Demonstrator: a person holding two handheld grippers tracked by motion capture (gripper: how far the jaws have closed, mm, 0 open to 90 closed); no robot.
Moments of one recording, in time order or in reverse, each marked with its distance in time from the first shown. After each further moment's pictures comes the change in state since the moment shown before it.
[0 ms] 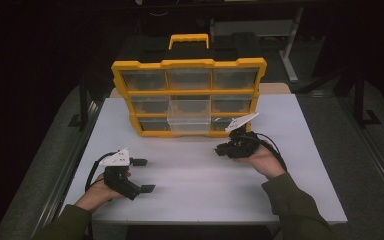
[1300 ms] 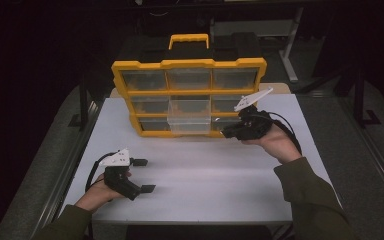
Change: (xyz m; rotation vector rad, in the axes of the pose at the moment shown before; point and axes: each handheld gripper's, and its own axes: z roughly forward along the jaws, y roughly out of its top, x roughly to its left) left arm -0.001 0.000 0.000 -0.007 -0.003 0.000; right arm -0.003 0.045 -0.063 -0.032 -0.044 -0.040
